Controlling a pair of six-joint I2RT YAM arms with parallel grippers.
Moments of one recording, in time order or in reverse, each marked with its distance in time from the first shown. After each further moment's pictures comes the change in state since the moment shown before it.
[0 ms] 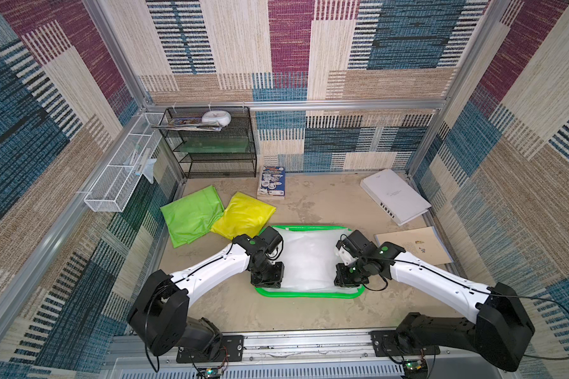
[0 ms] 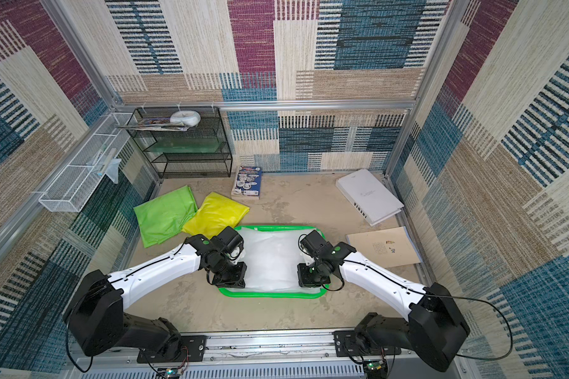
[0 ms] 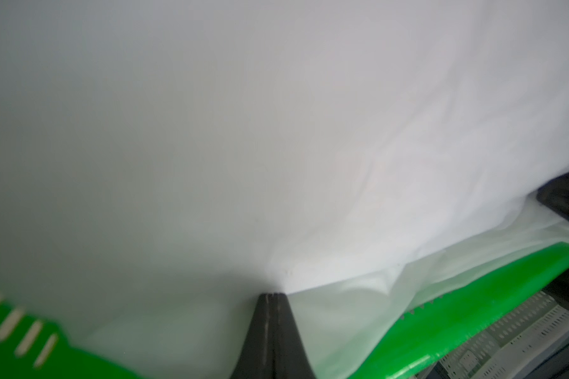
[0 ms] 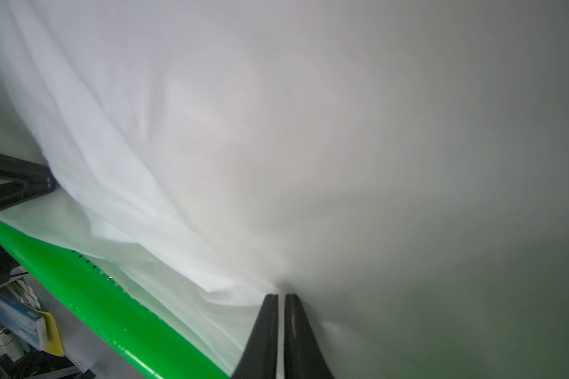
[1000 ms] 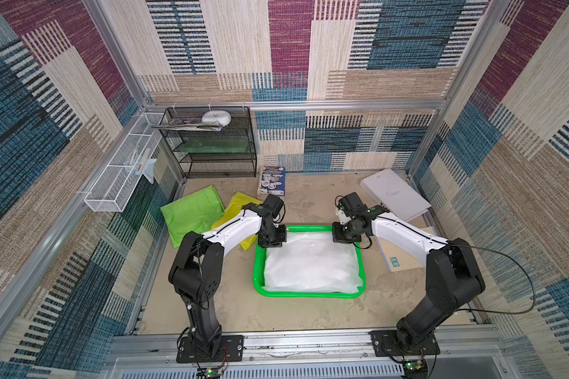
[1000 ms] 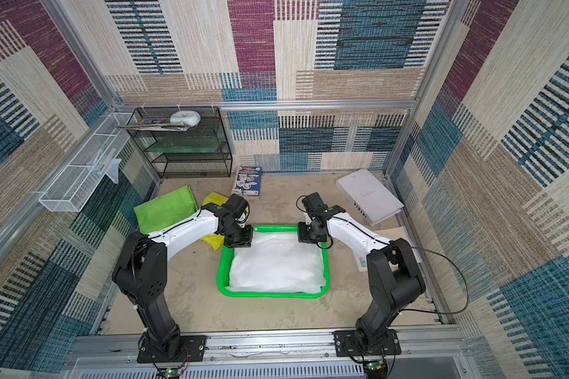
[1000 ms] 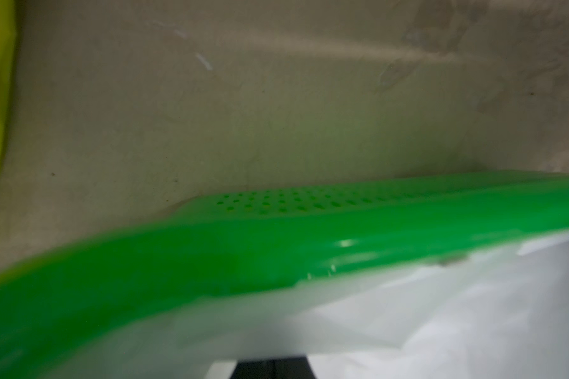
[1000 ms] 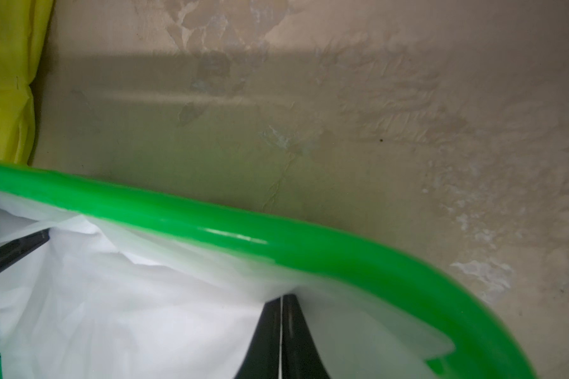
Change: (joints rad) left arm 0.189 0.391 0.375 0.089 -0.133 0.086; right arm -0.249 0.364 0.340 0.113 0.120 -0.125
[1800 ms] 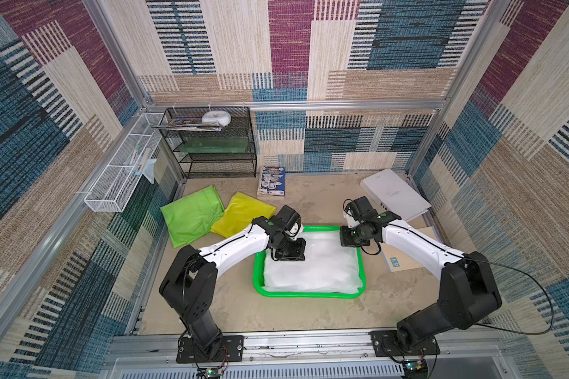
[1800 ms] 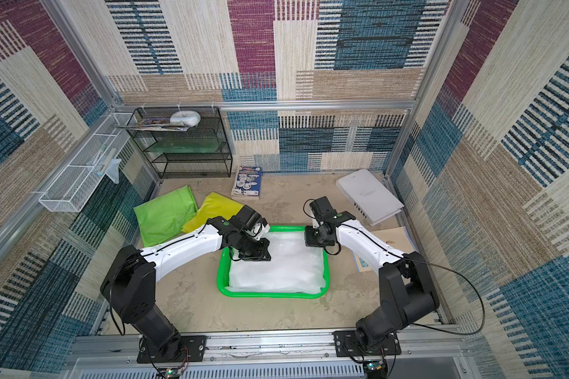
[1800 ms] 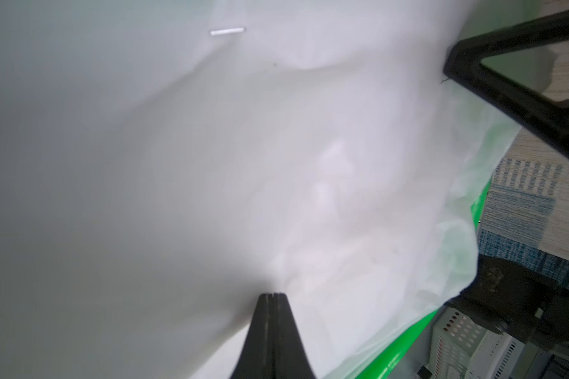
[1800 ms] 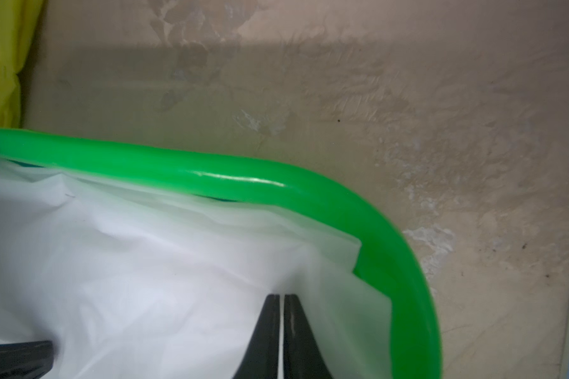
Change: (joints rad) left arm -0.200 -0.100 -0.104 0.131 0.195 -0.023; right arm -0.023 -0.080 -0.090 0.013 0.026 -0.032
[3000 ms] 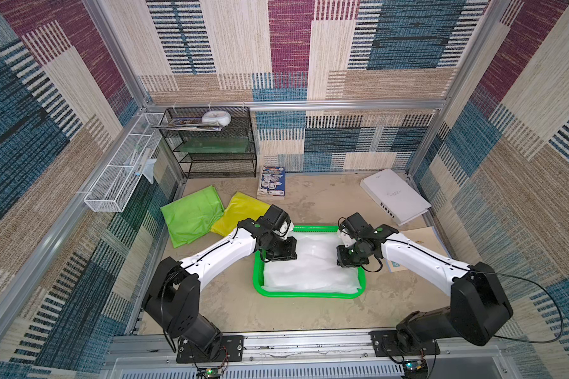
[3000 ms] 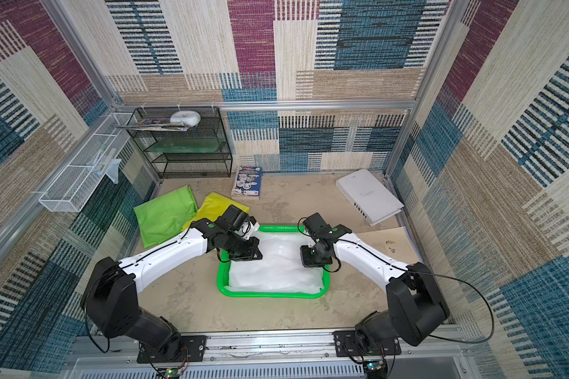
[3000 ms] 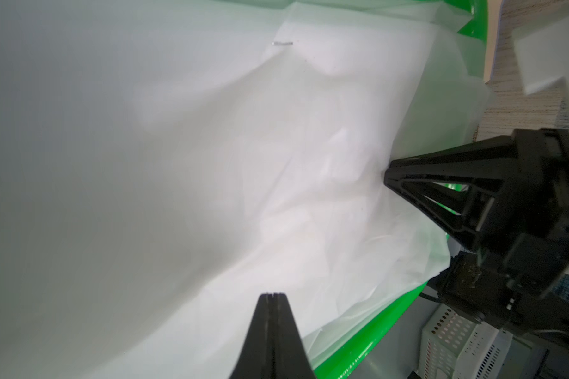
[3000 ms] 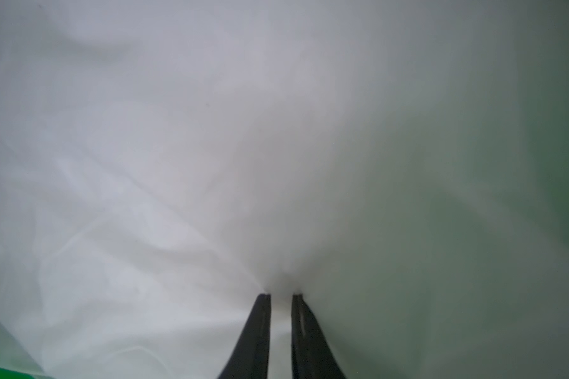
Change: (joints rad) left arm 0.054 -0.153 -0.064 -0.021 0.020 -0.004; right arm 0.134 -0.153 -0.113 -0.093 -0.061 0.034
